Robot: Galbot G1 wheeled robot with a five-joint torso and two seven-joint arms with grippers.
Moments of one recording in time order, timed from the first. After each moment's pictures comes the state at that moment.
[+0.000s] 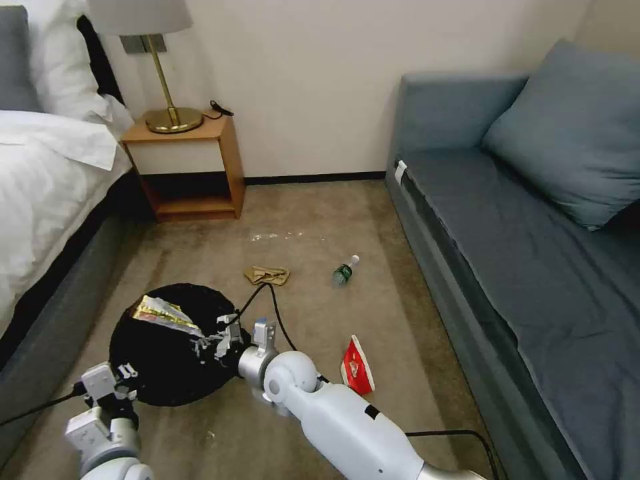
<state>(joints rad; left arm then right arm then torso) 1.68 -1.58 -0.85 -2.07 -0.23 0.13 -0.24 -0.80 1.61 -0.38 1.28 0.76 -0.26 -0.09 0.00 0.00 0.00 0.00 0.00</state>
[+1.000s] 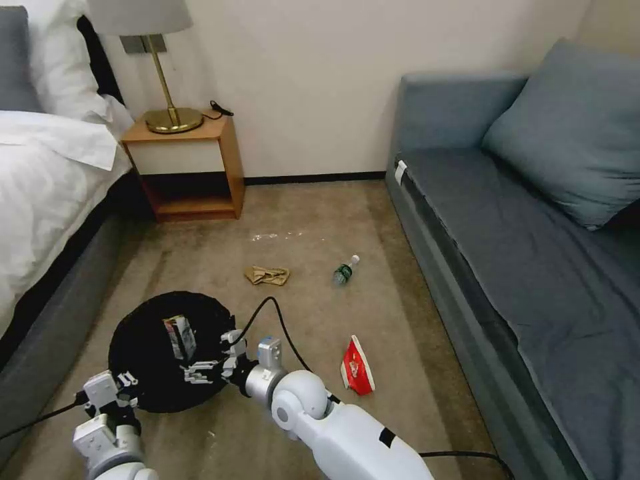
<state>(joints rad) 1.68 -1.60 -0.86 -2.01 -0.20 0.09 -0.26 -0.91 1.52 -0.38 1.48 0.69 -0.27 -0.06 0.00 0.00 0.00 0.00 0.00</state>
